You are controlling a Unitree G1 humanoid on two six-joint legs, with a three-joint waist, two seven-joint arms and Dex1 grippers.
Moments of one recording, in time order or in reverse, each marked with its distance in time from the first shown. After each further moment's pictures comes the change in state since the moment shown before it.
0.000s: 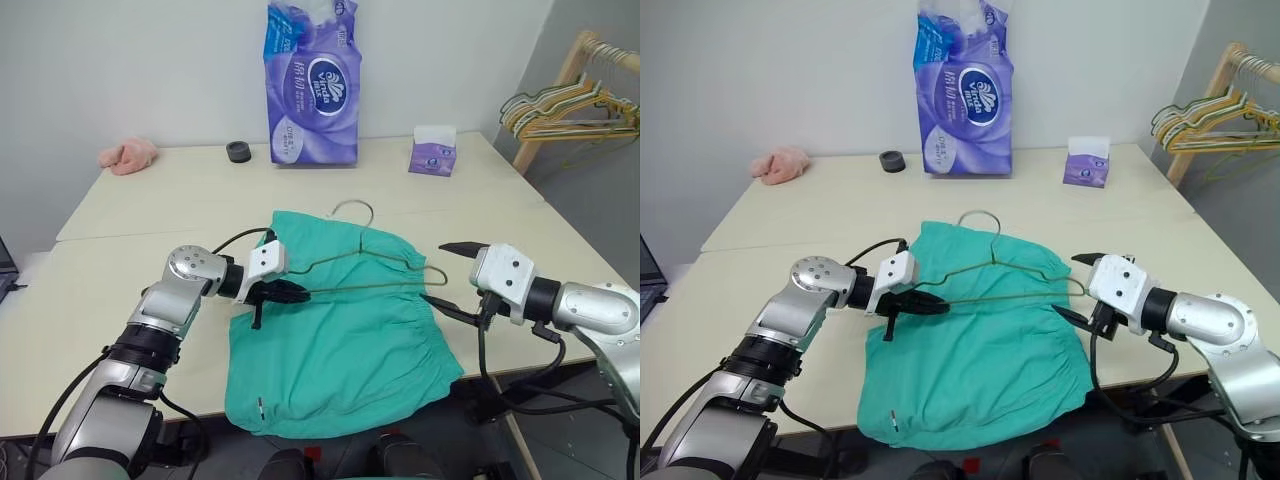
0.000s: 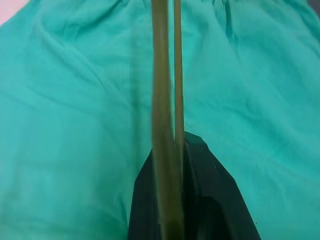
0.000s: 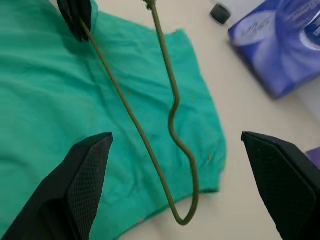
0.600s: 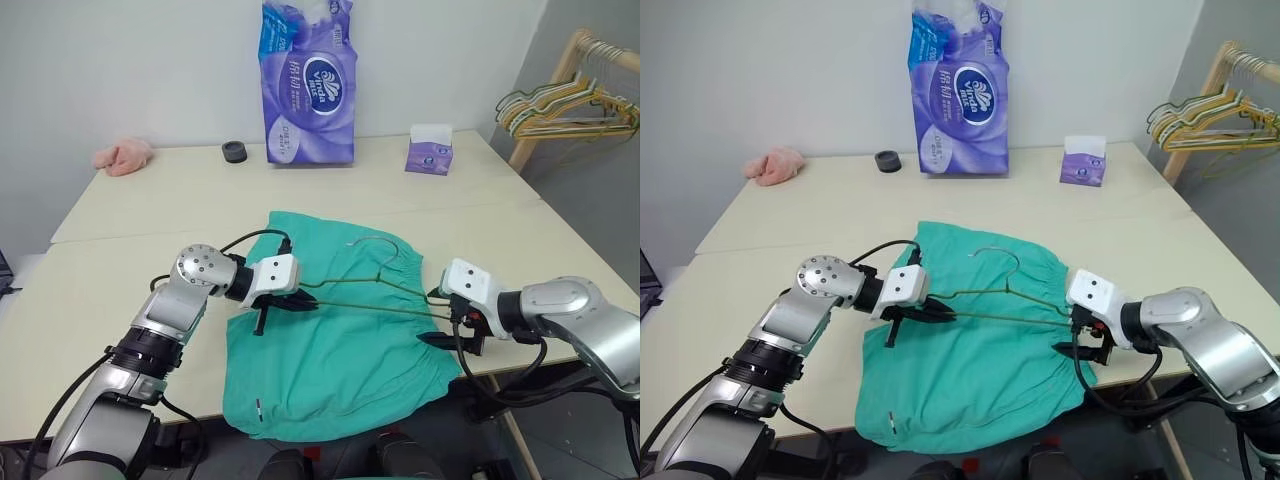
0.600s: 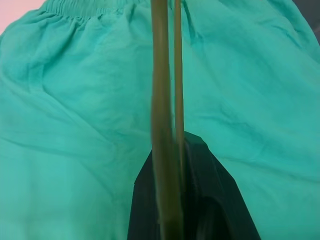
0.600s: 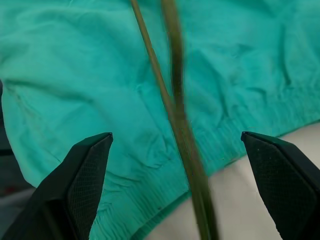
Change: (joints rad) left arm 0.033 0.011 -0.031 -0.123 0.041 -0.068 -0.016; right arm -0.205 -0.048 0.309 0.112 0.031 0.366 0.039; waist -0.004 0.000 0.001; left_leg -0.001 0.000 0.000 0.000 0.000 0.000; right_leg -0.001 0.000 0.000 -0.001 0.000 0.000
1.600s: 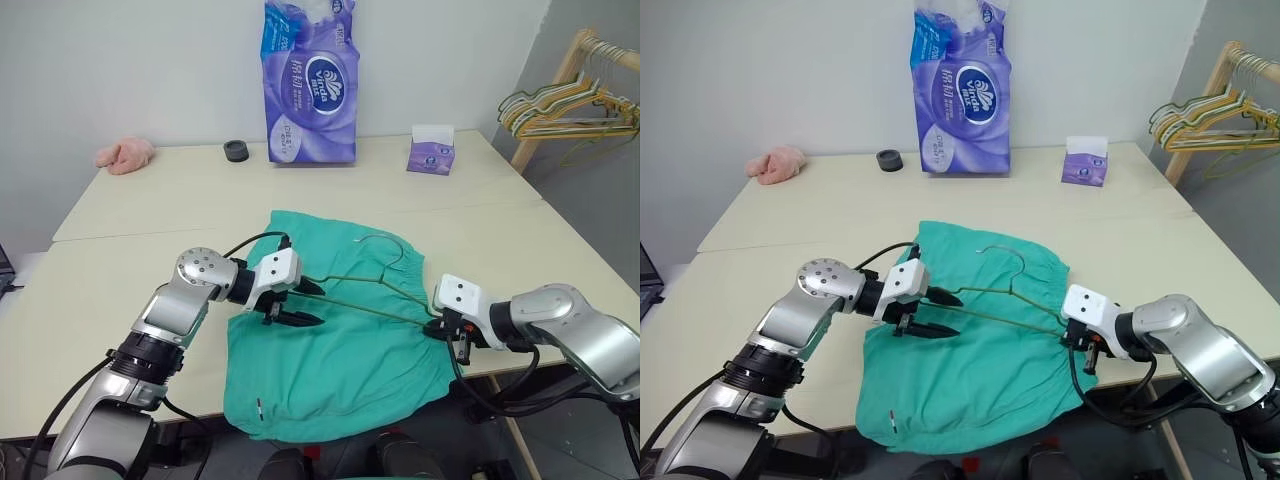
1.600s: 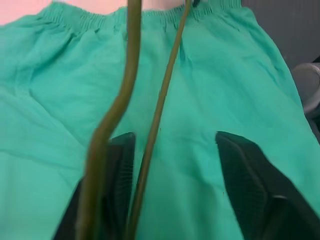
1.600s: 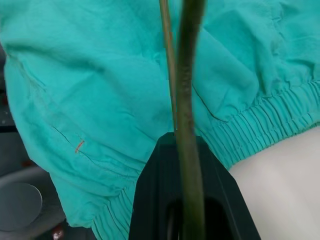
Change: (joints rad) left arm 0.008 -0.025 0.034 -0.049 -0.130 0.187 0.010; right arm 0.010 -0.031 0.063 0.010 -0.040 -0.044 0.024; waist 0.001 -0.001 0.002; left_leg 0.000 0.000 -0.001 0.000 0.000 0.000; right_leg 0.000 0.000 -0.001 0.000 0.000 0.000
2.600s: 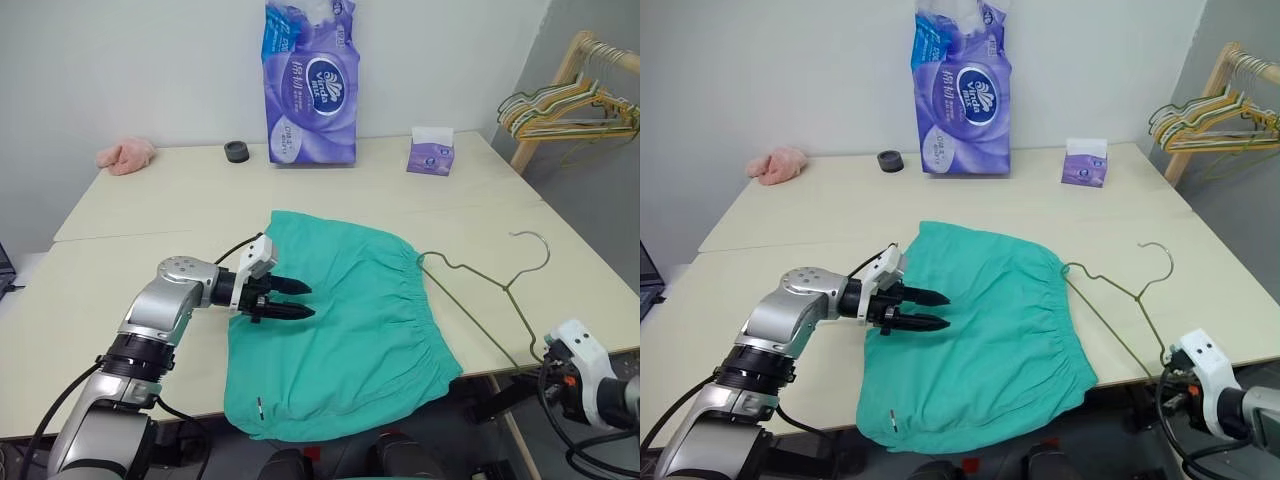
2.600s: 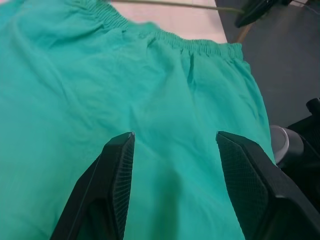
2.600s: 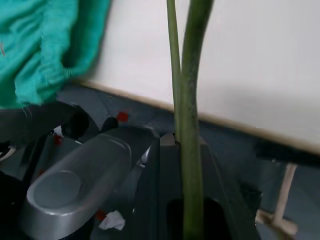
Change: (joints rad) left arm 0.017 -0.004 0.086 0.065 -0.115 0.233 -0.032; right arm 0.700 0.146 -0.750 -0.101 0.195 0.281 -0.133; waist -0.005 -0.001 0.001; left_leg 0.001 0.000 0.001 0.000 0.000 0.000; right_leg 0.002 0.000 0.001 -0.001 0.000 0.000
